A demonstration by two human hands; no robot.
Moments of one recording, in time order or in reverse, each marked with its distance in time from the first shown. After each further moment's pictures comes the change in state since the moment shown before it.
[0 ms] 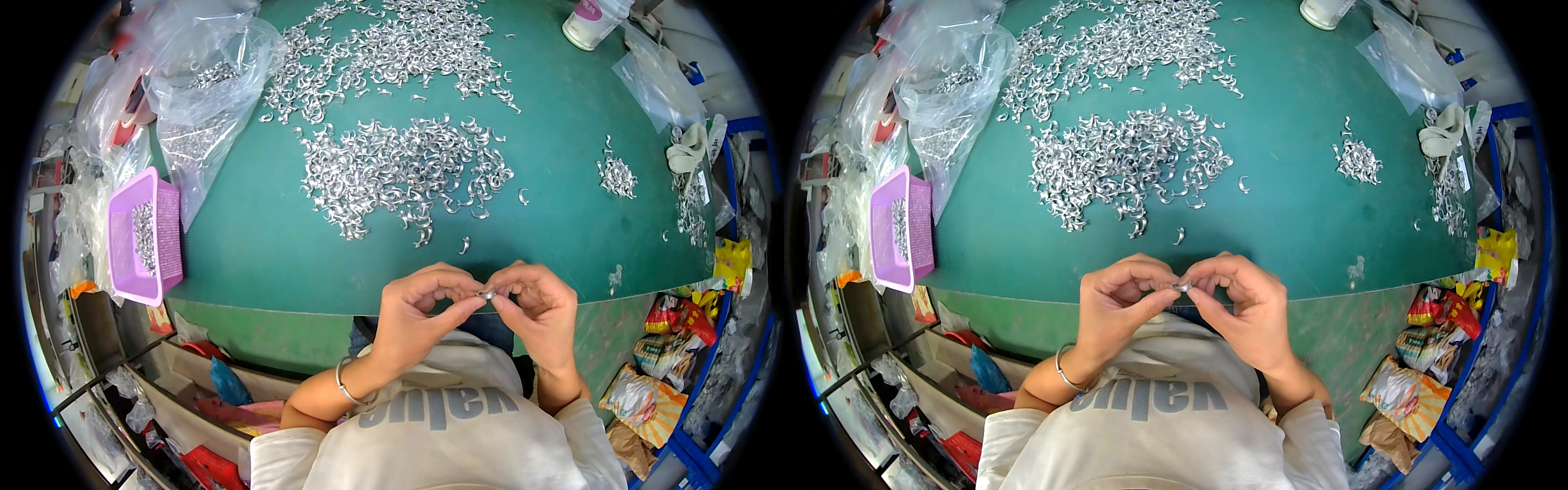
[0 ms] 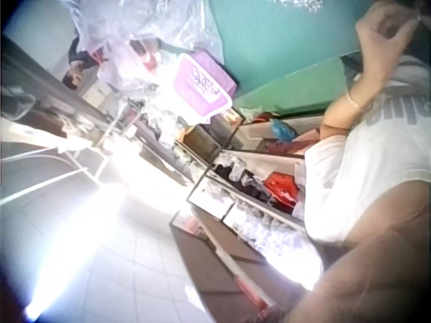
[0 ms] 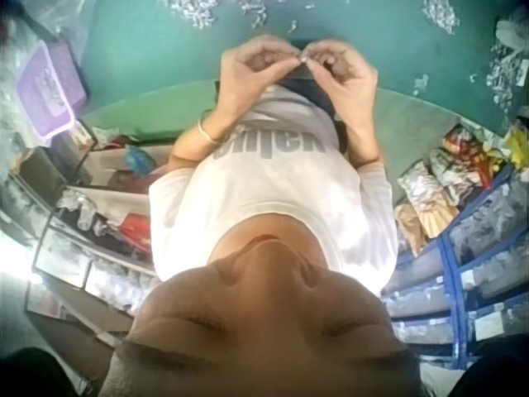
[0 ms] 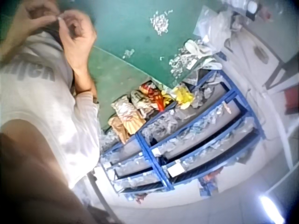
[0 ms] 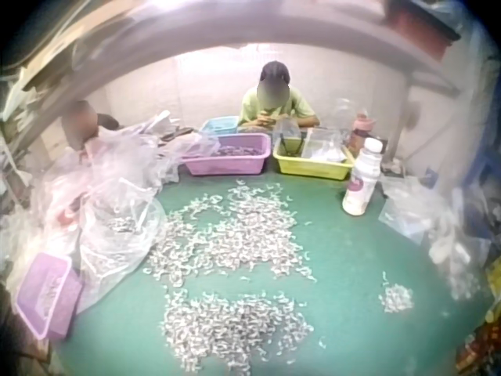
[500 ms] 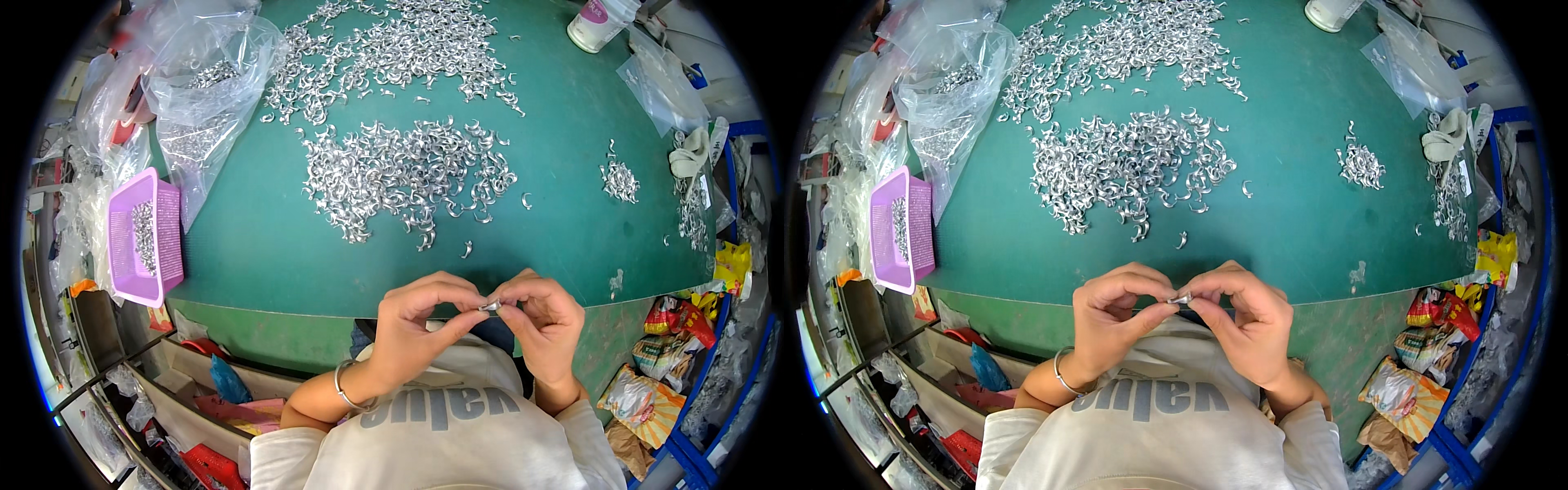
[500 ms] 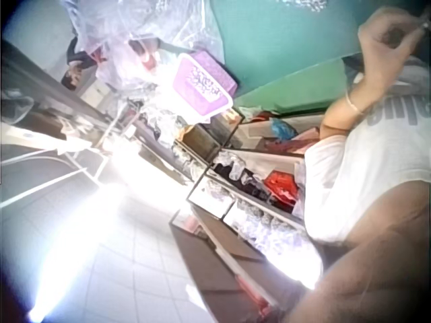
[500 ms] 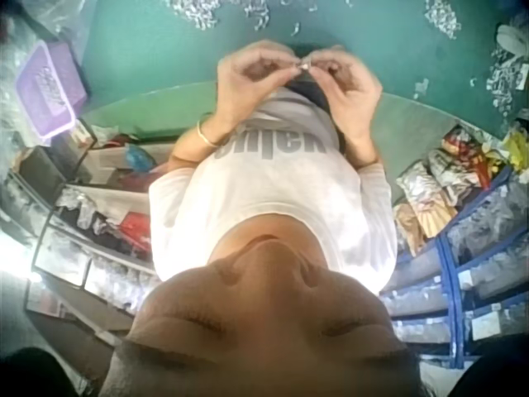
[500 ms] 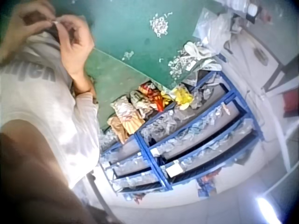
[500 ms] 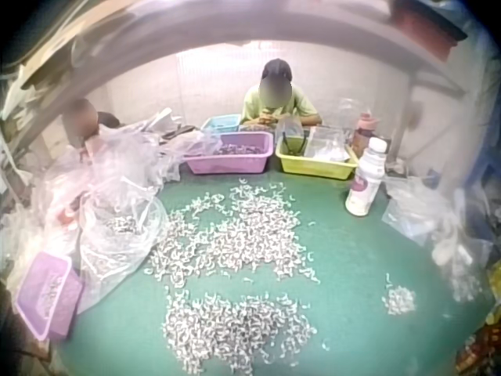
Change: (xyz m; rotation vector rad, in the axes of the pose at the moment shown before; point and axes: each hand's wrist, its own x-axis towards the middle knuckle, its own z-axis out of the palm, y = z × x) left_hand 0.008 0.012 -0.009 0.083 -0.034 0.107; right_hand 0.010 -0.001 0.006 -0.076 0.010 -0.132
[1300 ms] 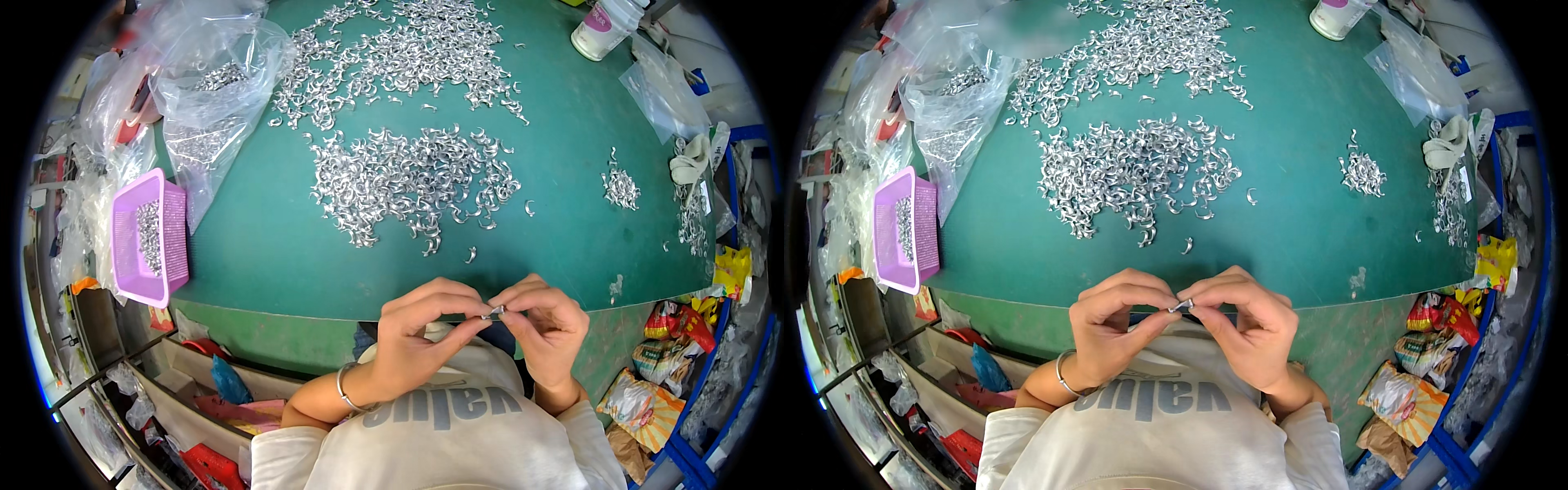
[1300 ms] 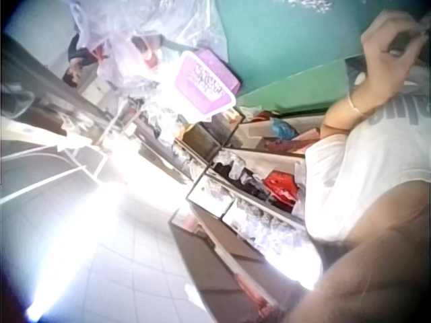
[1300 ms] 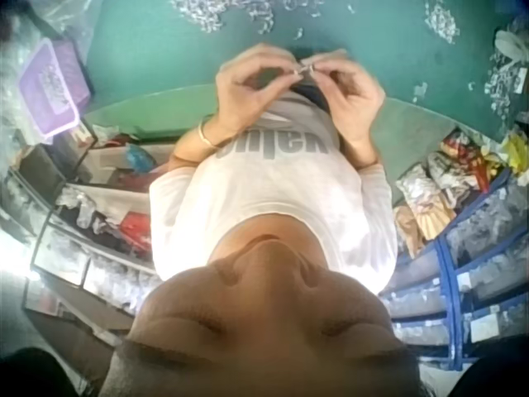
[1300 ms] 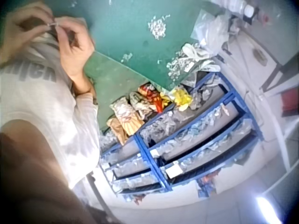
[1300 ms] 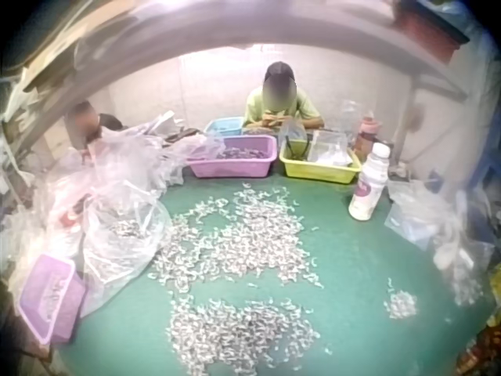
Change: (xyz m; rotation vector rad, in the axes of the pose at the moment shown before) left_hand 0.003 0.025 -0.005 0.175 0.014 0.162; right_hand 0.012 -0.018 0.016 -0.026 0.012 -0.071
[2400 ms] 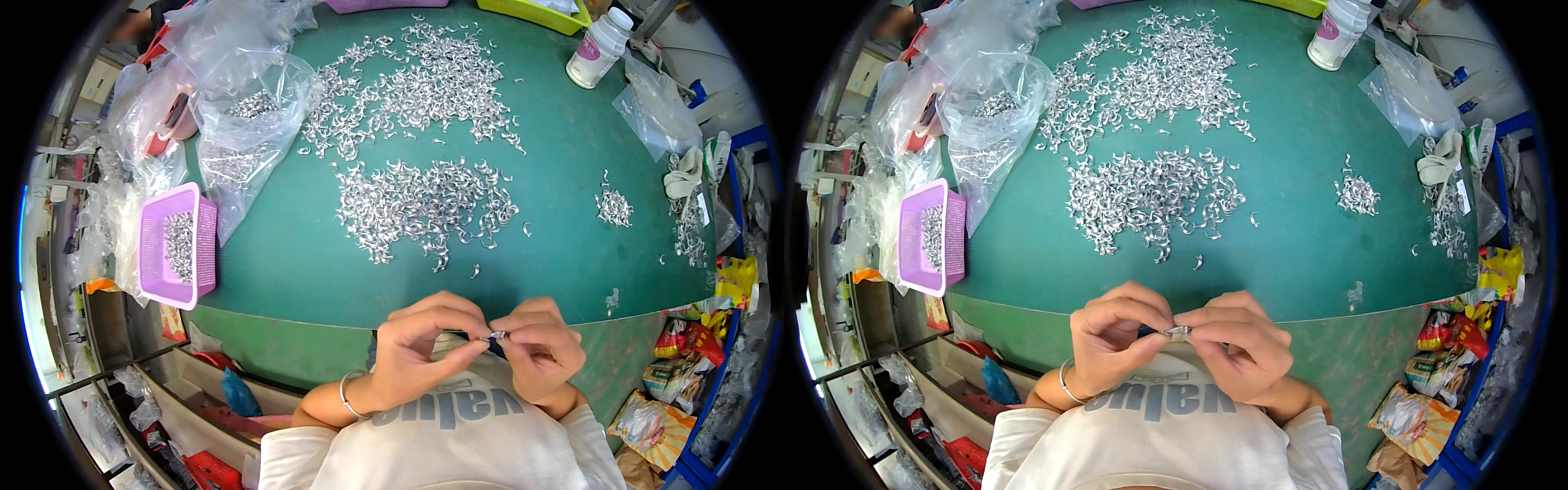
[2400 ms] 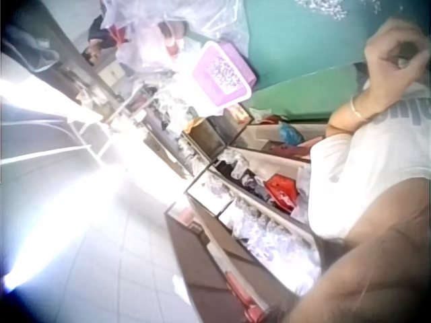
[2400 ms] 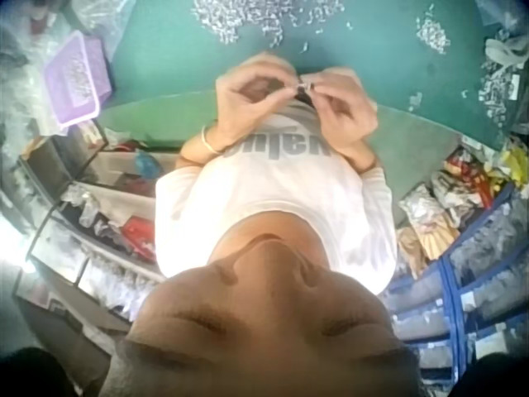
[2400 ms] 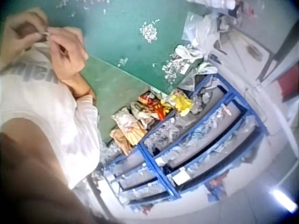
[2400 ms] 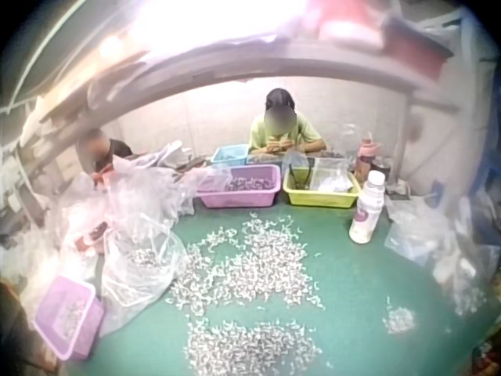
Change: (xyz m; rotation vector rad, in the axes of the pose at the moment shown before) left_hand -0.007 0.108 0.016 -0.206 -0.055 0.005; right_hand -0.005 -0.098 0.017 -0.226 0.023 -0.397
